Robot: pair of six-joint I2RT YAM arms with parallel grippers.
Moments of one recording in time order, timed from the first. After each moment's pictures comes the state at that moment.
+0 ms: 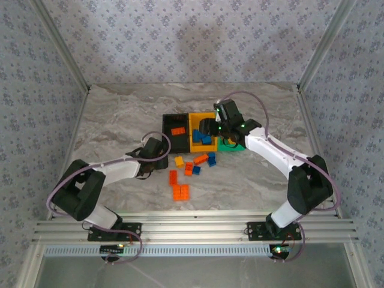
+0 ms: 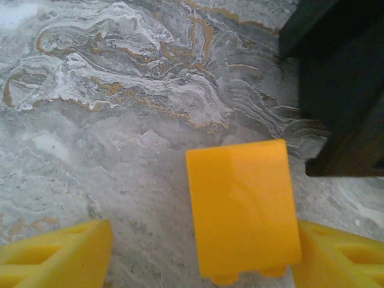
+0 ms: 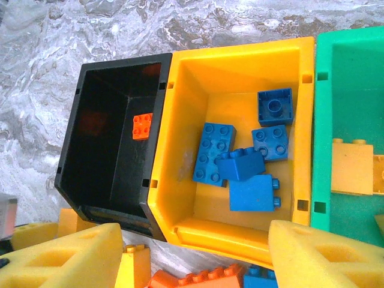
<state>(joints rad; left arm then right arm) -0.58 1.52 0.67 -0.20 -0.26 -0.58 0.55 1.56 1.21 -0.41 -0.06 0.51</state>
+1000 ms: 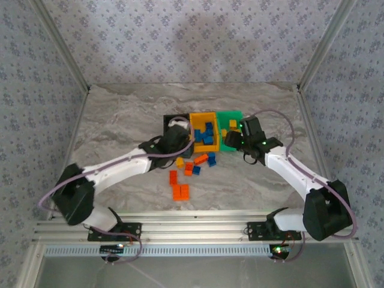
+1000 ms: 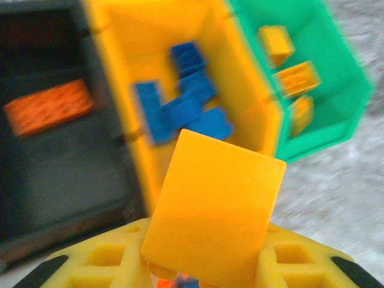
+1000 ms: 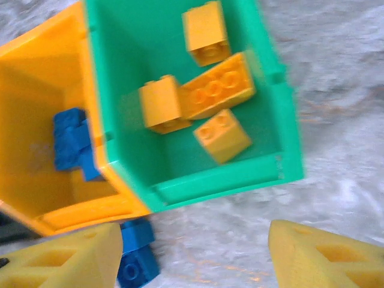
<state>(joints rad) -0.87 1.60 1.18 -0.30 -0.17 -0.56 0.36 1.29 0.86 -0.44 0.07 0.64</state>
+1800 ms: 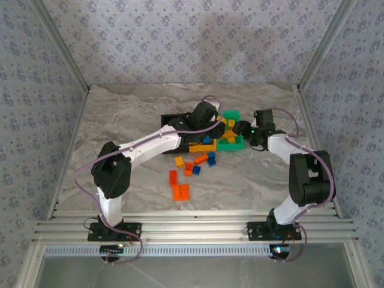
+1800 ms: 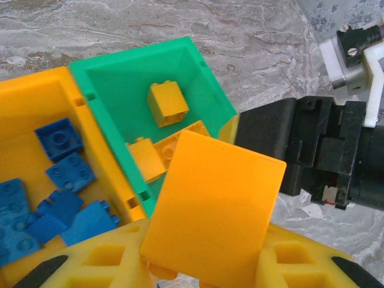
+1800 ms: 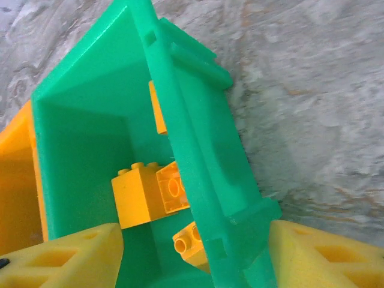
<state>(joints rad) -0.87 1.89 1.58 -0.36 -0.03 -0.51 0.14 1.60 0.91 -0.12 -0.28 0.66</state>
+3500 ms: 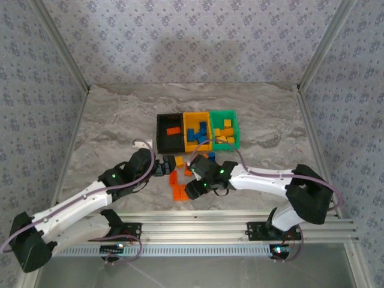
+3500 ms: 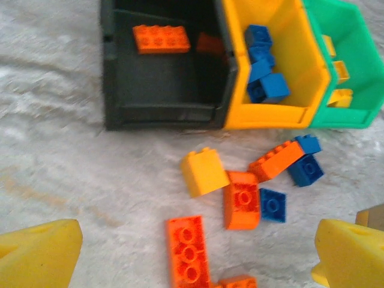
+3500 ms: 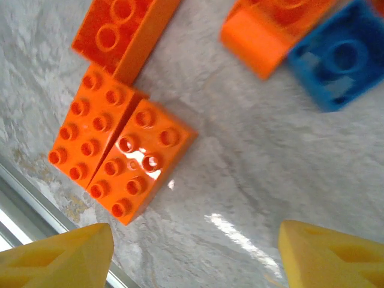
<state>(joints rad) -0.84 0.89 0.62 -0.44 -0.30 -0.76 1.05 1.50 0.86 -0.47 -0.07 0.42</state>
